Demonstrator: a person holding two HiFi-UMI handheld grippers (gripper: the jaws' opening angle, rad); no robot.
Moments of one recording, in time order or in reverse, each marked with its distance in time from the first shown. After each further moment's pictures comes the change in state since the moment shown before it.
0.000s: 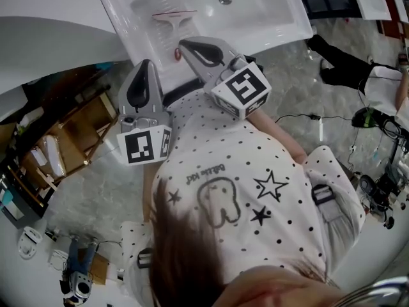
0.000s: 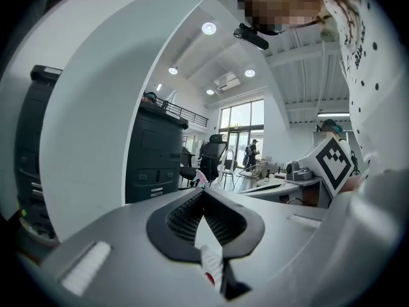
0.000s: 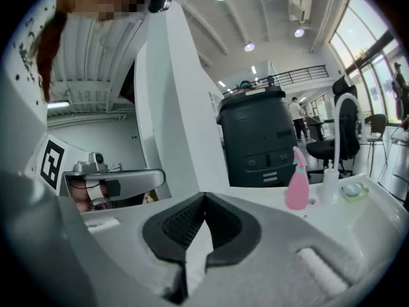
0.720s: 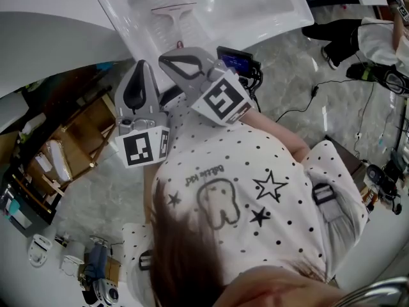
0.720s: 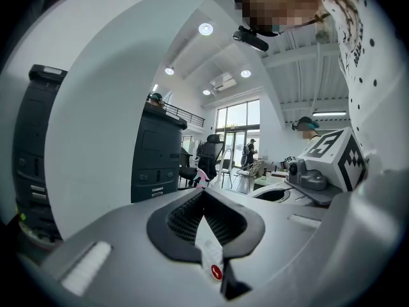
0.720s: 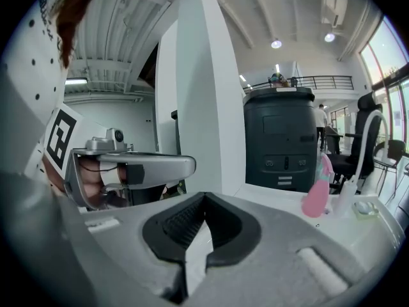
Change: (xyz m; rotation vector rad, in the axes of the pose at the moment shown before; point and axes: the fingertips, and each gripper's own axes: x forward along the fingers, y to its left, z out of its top) left arm -0.034 0.051 -0.016 0.017 -0.002 -0.027; right arm 0.058 0.095 -0.028 -0.181 0.070 0.090
